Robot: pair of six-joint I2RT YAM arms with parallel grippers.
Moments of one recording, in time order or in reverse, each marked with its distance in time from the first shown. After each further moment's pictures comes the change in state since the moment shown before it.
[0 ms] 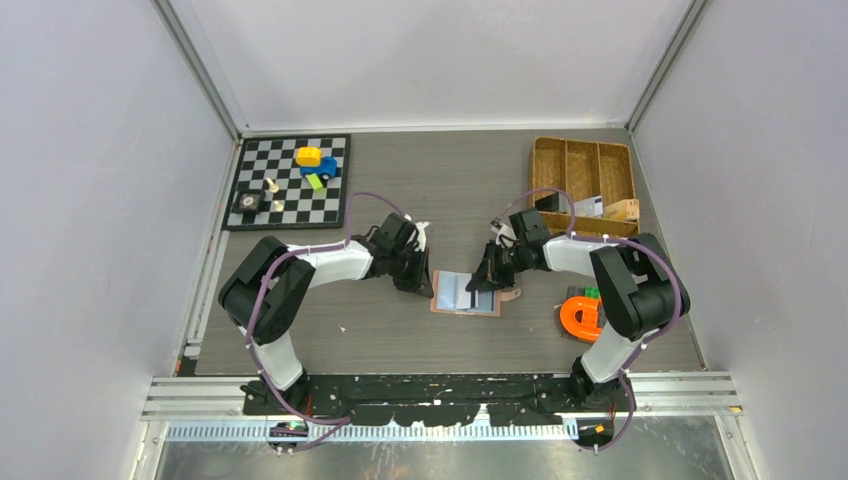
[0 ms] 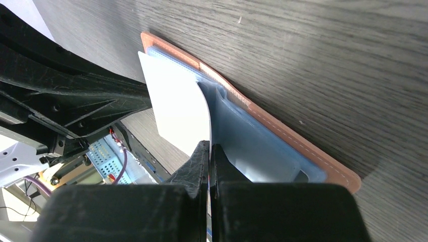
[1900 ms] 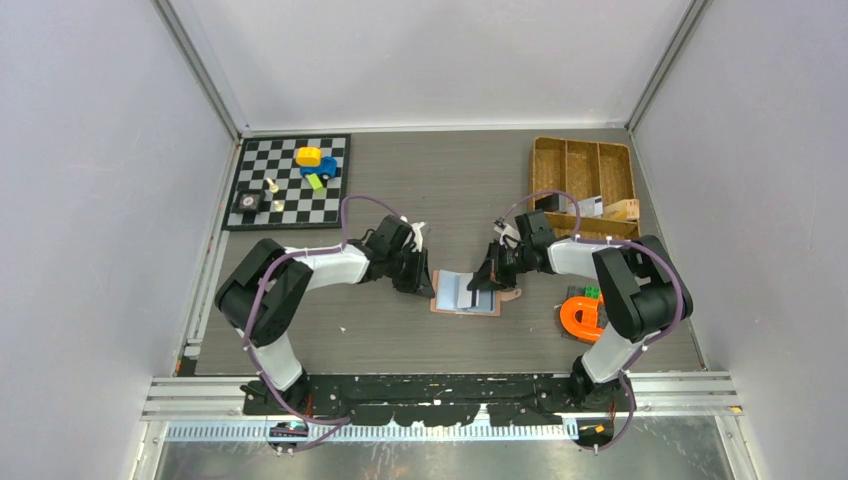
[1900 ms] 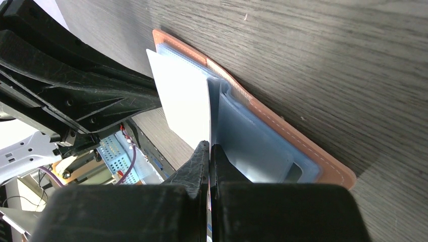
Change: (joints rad) left arm 0.002 -0.022 -0.051 0.077 0.023 -0.051; right arm -0.030 -0.019 -0.042 0.071 -0.067 0.019
